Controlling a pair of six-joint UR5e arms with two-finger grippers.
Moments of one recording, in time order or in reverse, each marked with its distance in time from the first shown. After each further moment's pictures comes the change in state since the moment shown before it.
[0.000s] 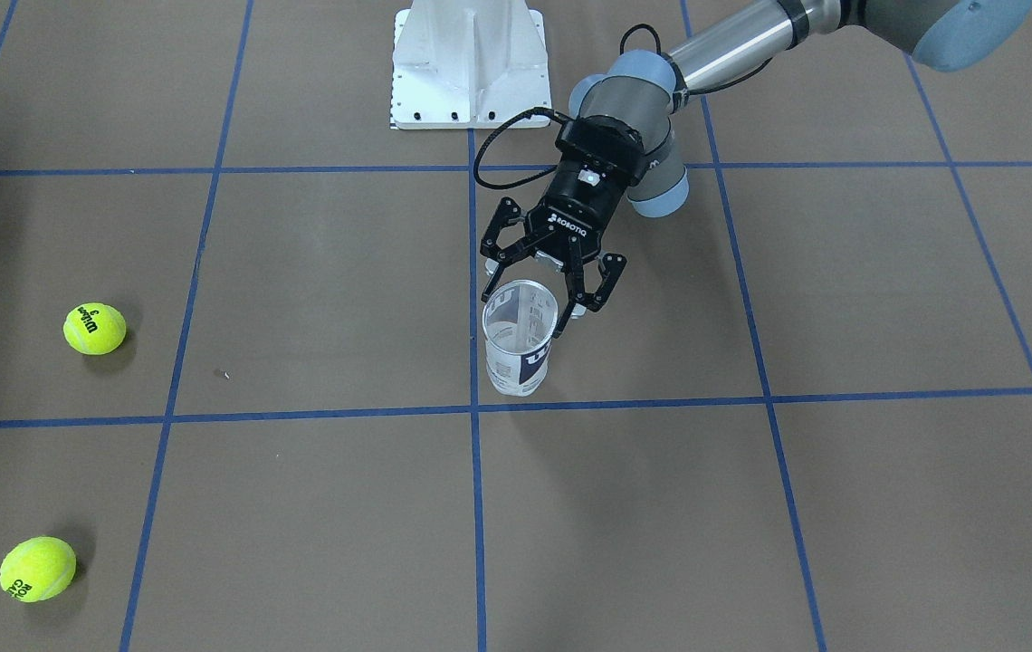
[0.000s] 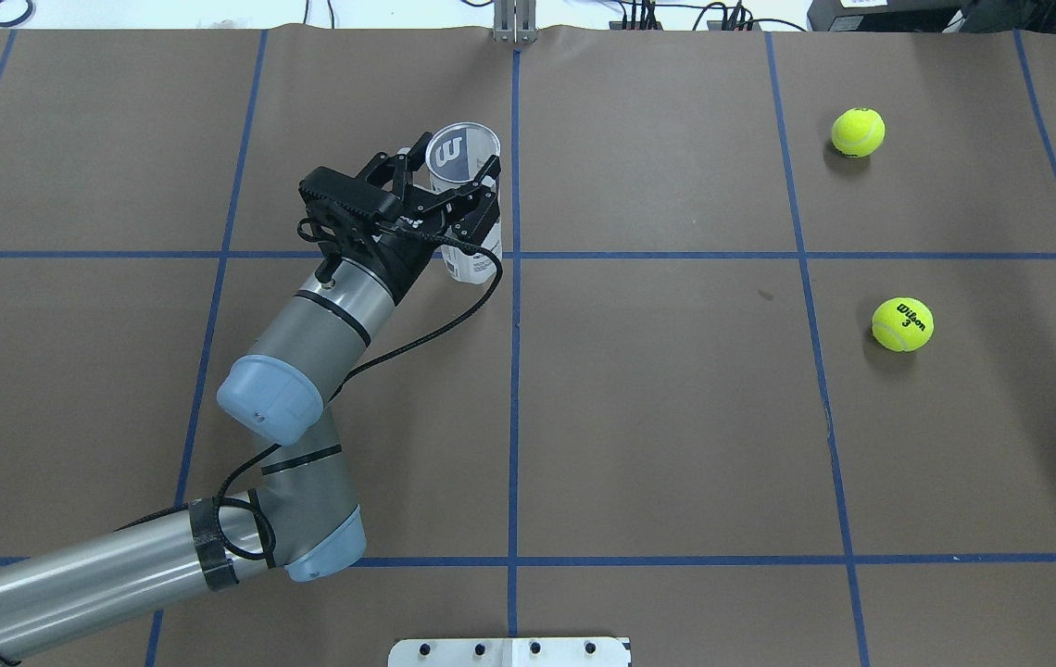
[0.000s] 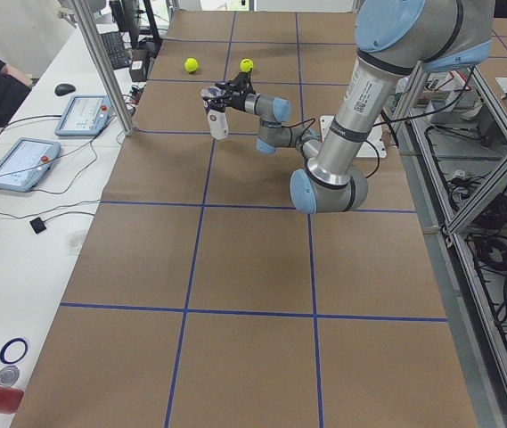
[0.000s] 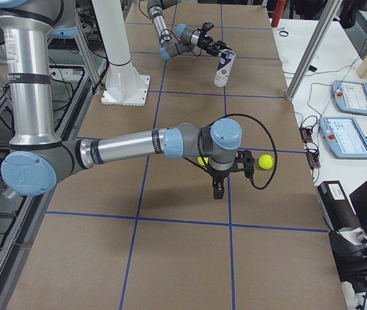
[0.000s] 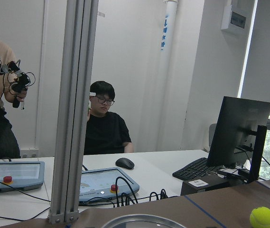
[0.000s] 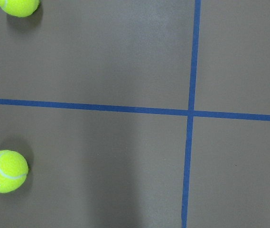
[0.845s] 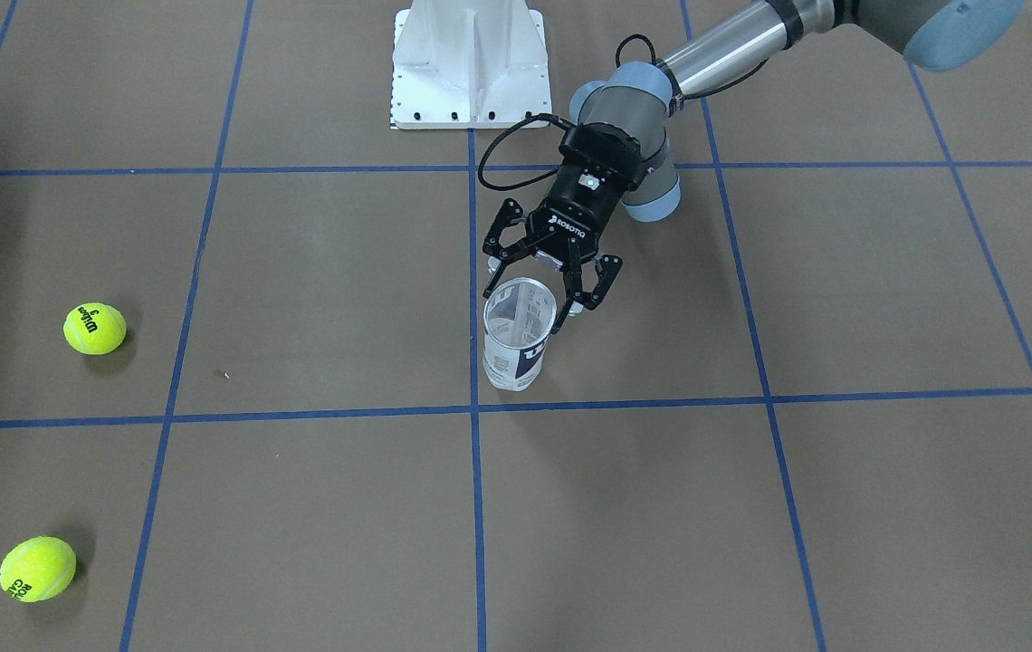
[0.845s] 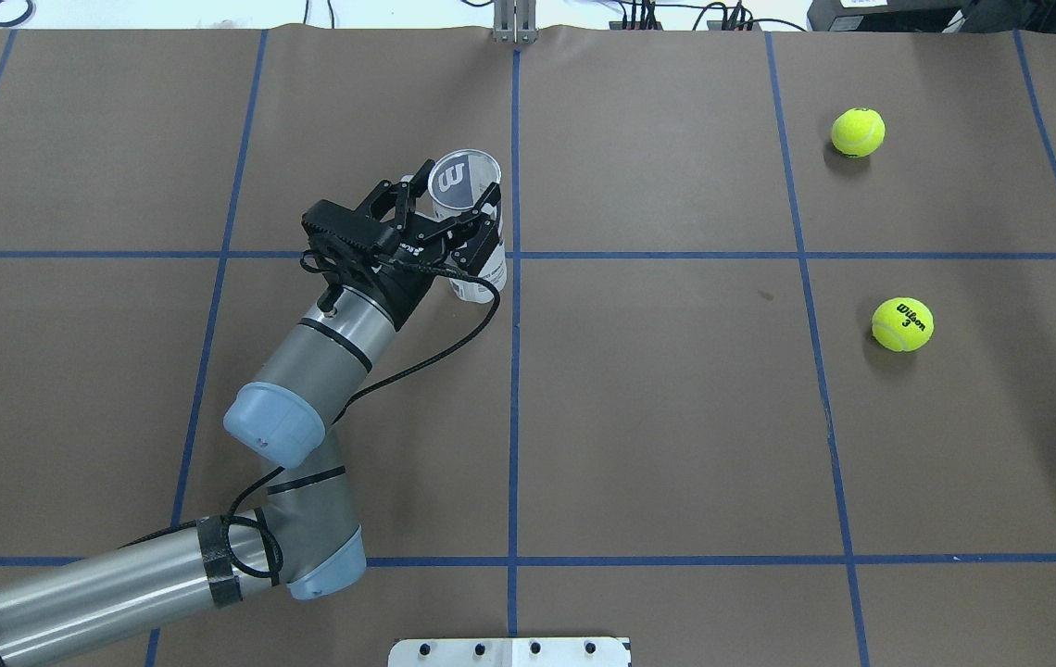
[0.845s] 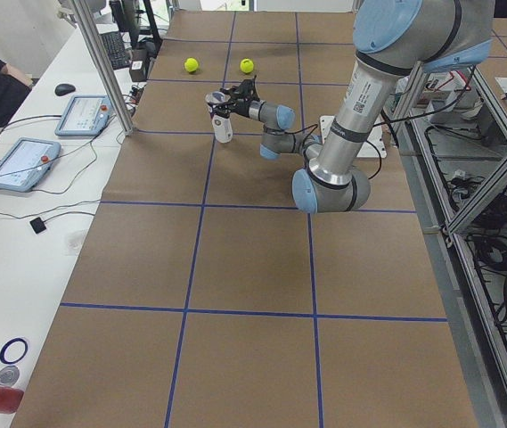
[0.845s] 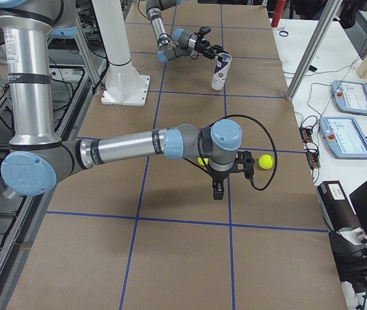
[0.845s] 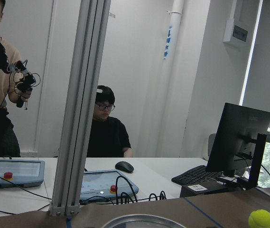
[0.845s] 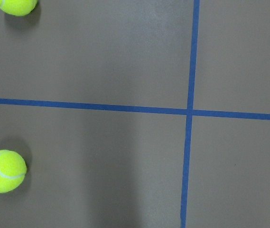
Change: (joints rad) left arm 0.036 0.000 0.045 -0.074 0.016 0.007; right arm 0.001 0.000 -0.004 0.000 0.000 -0.001
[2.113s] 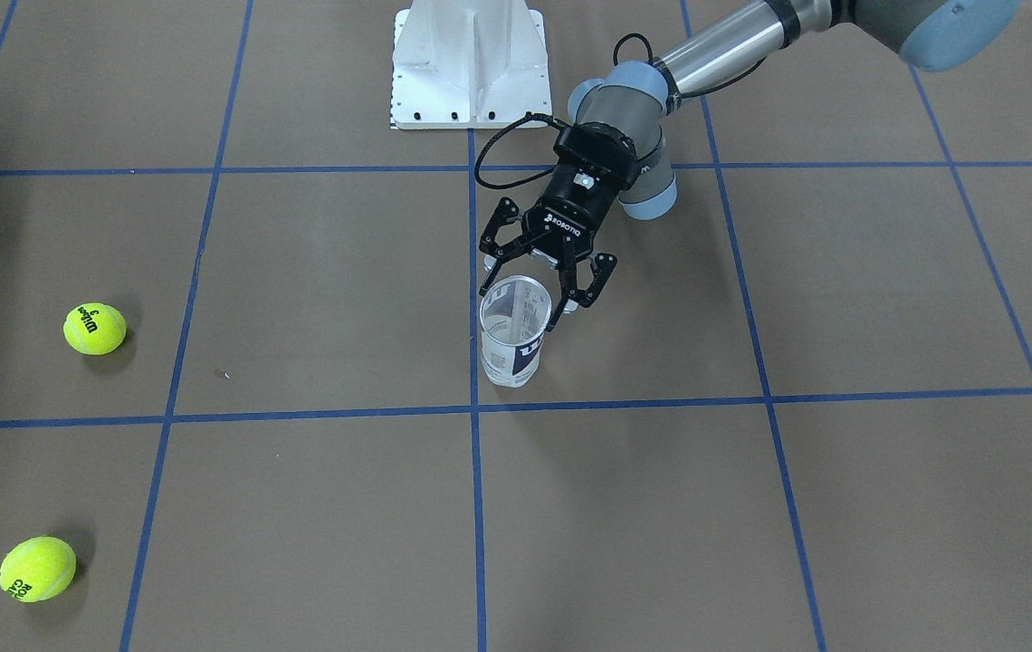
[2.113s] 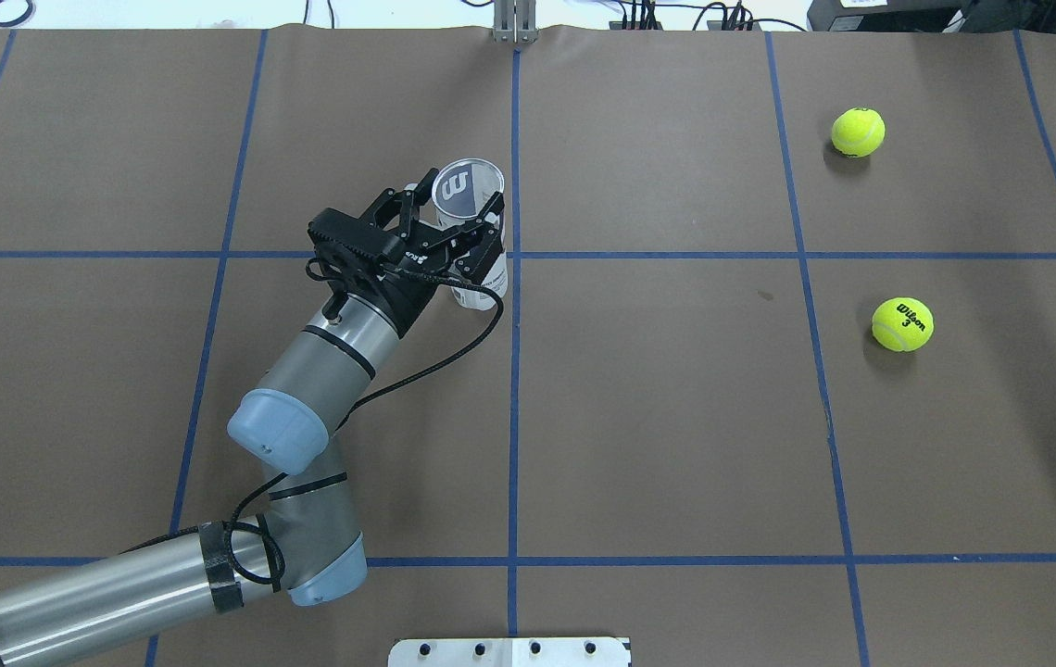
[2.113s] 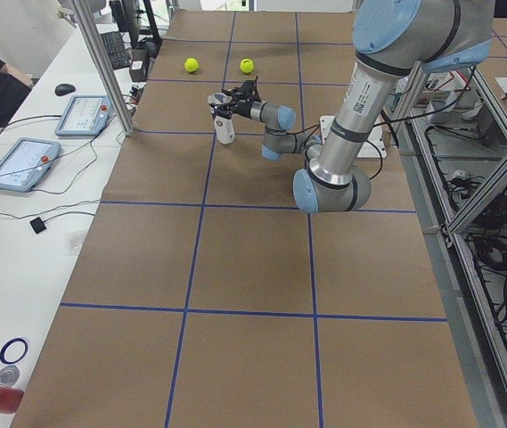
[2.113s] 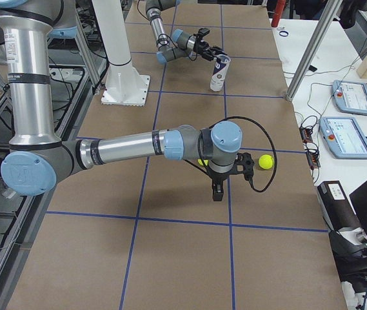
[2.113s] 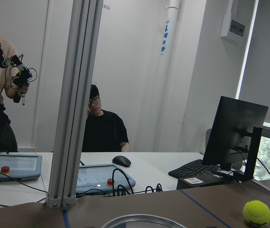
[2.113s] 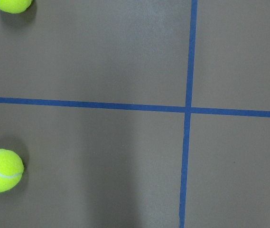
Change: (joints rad) left arm 0.008 0.000 0.007 0.001 0.001 0.005; right arm -0.001 -0.001 -0.008 0.000 0.000 -0.001
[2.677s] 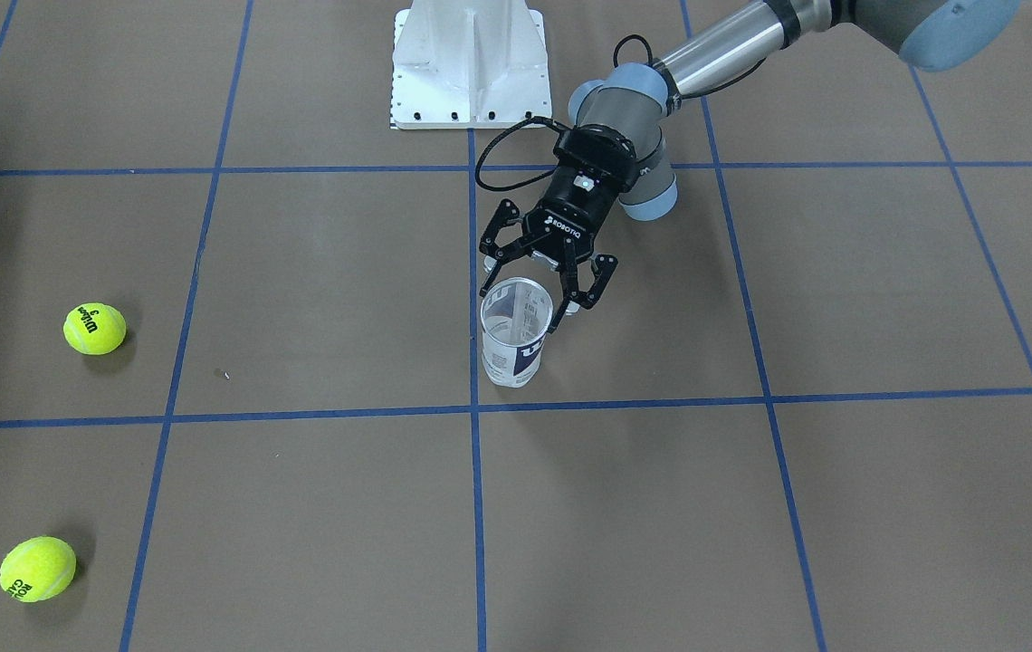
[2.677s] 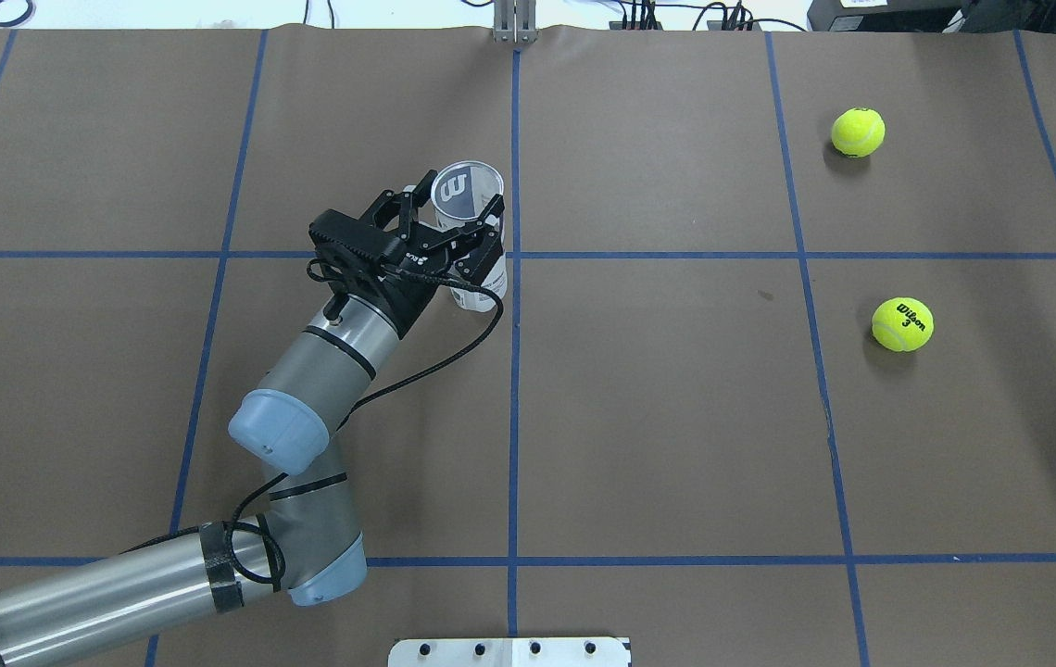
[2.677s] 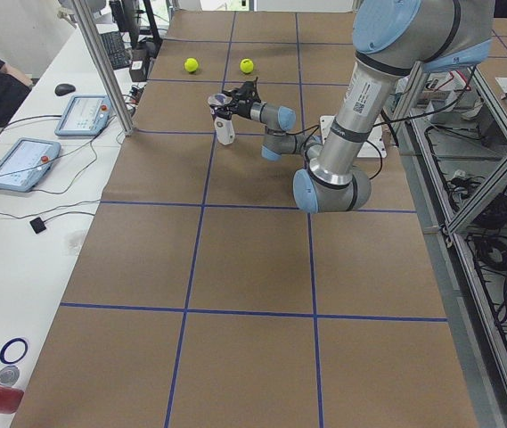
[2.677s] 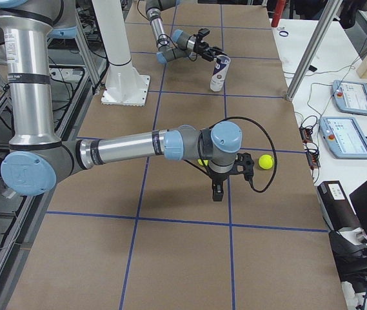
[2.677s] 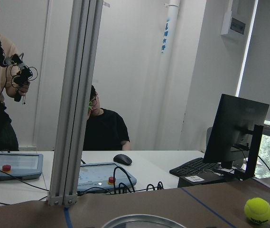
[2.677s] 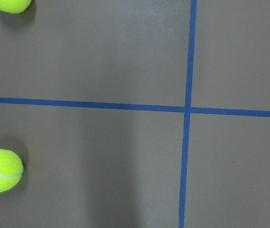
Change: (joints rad) left arm 0.000 -0.001 0.005 0.000 0.000 0.000; right arm 0.001 0.001 0.000 0.000 0.000 0.001
